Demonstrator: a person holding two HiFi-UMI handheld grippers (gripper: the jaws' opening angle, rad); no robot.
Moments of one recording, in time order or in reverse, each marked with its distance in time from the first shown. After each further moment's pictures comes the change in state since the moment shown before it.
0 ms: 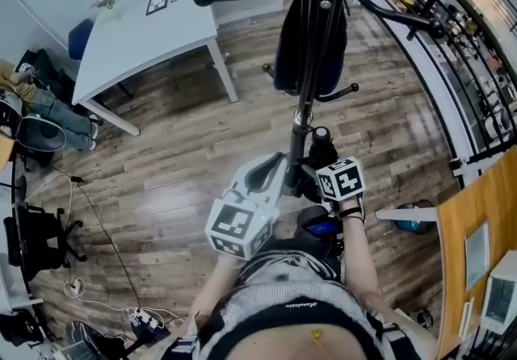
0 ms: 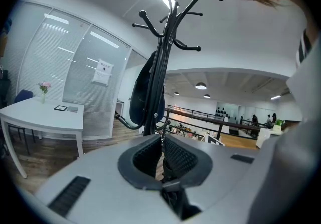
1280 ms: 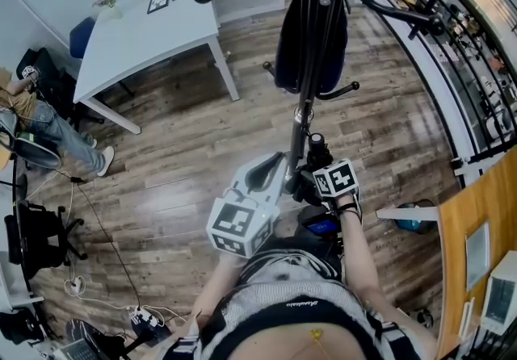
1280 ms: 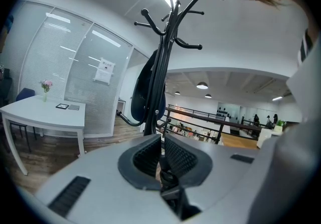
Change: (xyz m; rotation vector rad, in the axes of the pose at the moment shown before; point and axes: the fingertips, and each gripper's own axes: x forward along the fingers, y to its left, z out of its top) left arm 0.000 0.002 -0.008 -0.007 0.002 0.009; right arm 0.039 -0.007 -0.047 0.013 0.124 0.030
